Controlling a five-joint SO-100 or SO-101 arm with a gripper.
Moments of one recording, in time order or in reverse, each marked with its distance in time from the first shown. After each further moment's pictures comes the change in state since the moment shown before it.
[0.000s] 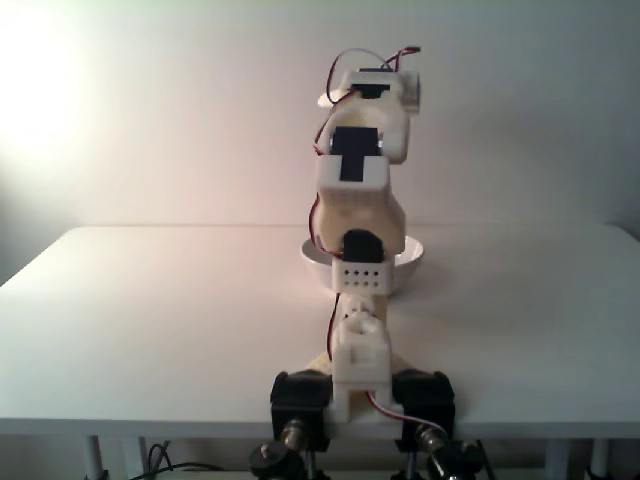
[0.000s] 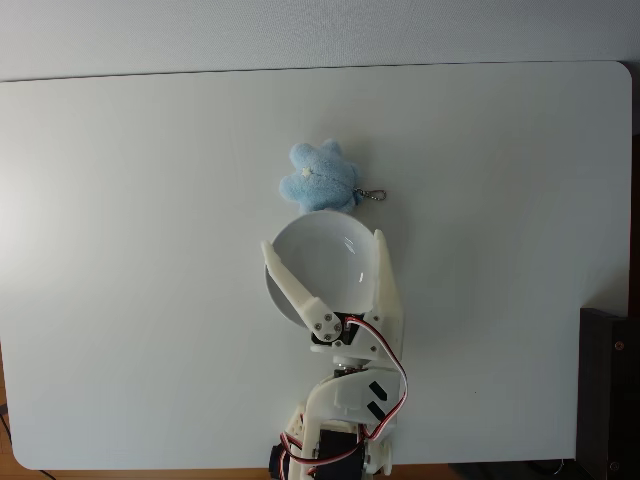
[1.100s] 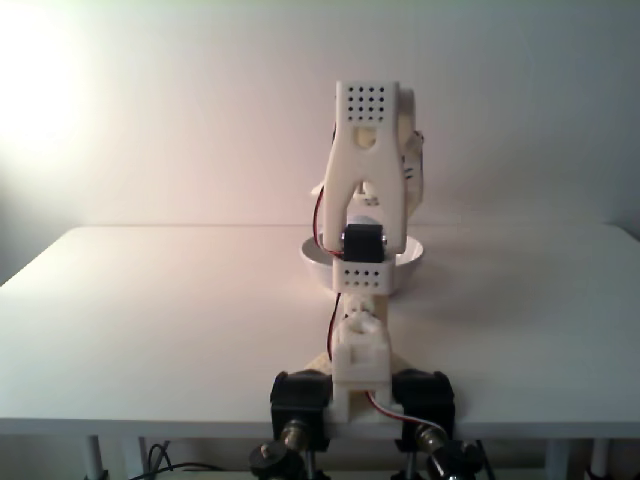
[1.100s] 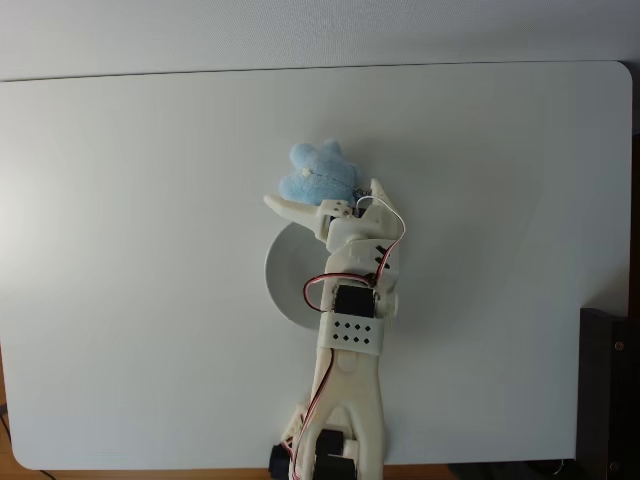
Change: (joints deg) arm 1.1 -54.8 -21.4 -1.8 0.0
